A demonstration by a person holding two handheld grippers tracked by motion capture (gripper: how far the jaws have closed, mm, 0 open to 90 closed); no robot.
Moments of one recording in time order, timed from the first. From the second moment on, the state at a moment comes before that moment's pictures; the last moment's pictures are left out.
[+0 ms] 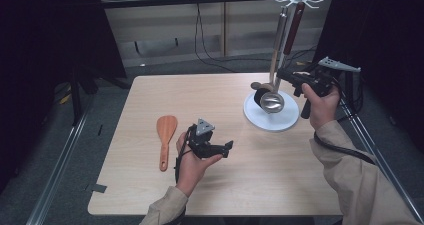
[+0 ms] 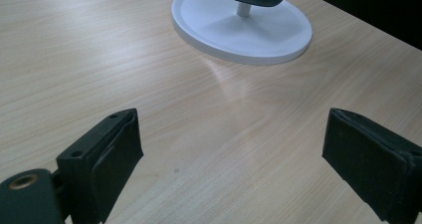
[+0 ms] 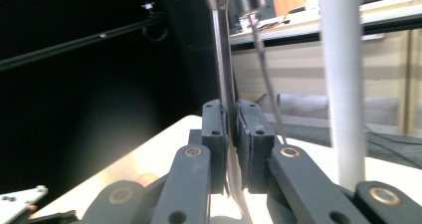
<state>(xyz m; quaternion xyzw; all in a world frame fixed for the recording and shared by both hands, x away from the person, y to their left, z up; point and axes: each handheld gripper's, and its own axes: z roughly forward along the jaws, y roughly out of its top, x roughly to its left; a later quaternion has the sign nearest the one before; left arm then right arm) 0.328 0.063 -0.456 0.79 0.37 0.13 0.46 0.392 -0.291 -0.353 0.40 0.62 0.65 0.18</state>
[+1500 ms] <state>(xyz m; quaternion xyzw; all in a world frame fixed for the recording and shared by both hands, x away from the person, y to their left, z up) 0.328 0.067 -0.457 0.80 0.37 0.13 0.46 0.383 -0.303 -0.320 0.41 0.53 0.65 0.37</state>
